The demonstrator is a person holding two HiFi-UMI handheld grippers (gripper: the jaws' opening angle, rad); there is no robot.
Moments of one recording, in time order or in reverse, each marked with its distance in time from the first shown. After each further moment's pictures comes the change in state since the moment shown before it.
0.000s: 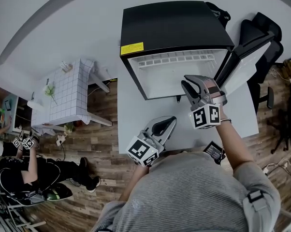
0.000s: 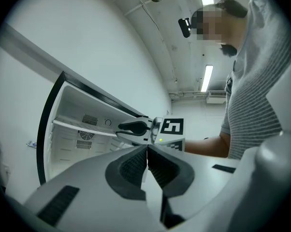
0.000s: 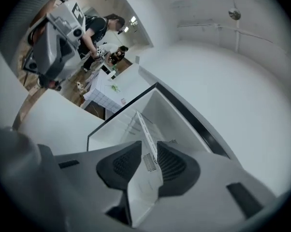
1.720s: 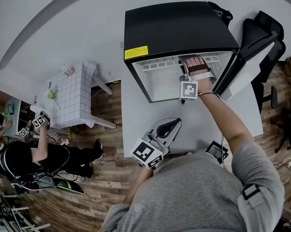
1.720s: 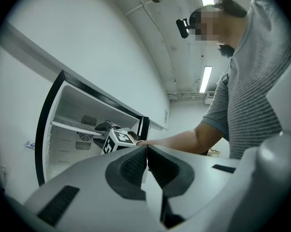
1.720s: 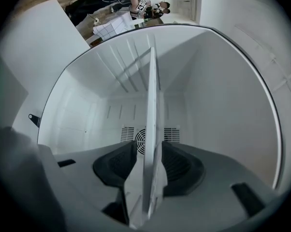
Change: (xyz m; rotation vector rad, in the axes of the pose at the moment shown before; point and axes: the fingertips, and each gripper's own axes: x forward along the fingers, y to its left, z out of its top) left arm 0.003 0.009 0.008 0.008 0.003 -0.024; right arm 0.143 -0.028 -0.051 -0.486 0.306 -0.144
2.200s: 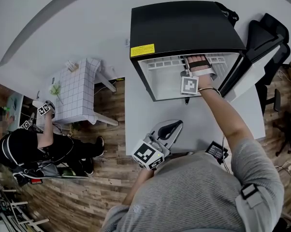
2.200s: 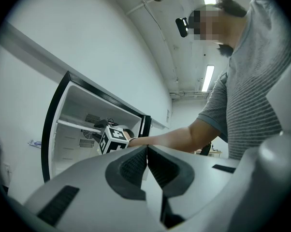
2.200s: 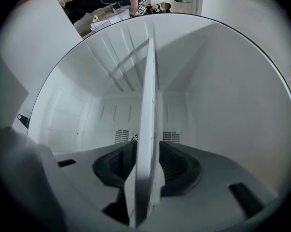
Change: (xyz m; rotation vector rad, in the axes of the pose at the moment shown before) left arm -0.013 0.003 -0.006 -0.016 0.019 0.030; right arm 0.026 0.000 0.009 -0.002 0.002 -0.015
